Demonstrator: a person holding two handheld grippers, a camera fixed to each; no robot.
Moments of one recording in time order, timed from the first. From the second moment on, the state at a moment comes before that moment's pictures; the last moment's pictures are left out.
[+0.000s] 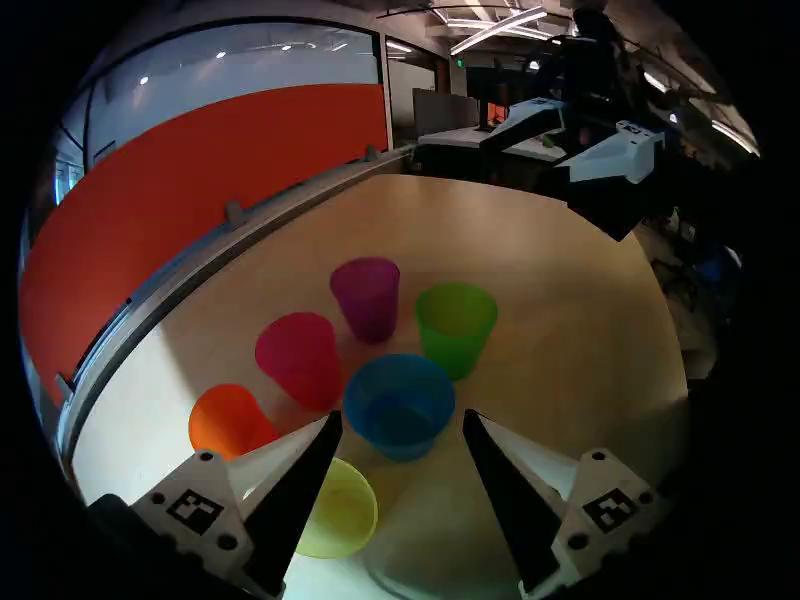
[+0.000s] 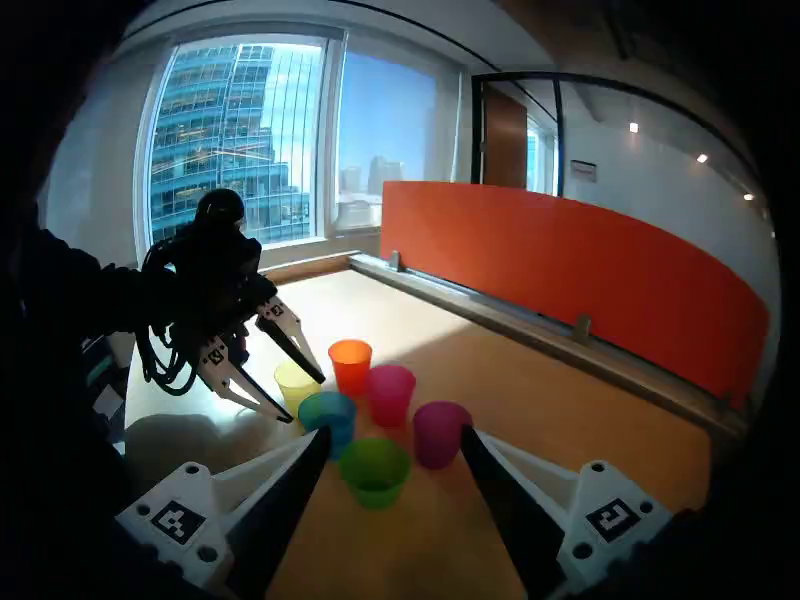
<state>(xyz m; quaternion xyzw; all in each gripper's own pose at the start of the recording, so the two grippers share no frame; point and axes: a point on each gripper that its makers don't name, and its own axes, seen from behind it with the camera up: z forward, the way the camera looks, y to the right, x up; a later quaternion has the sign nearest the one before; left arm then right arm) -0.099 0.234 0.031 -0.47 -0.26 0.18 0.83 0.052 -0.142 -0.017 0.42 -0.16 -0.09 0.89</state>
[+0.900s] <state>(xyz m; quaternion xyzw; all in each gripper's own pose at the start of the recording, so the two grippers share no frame) -0.127 0.248 0.046 -0.46 -0.28 0.19 0.82 0.048 -0.142 -0.017 0.42 -0.16 -0.09 0.89</state>
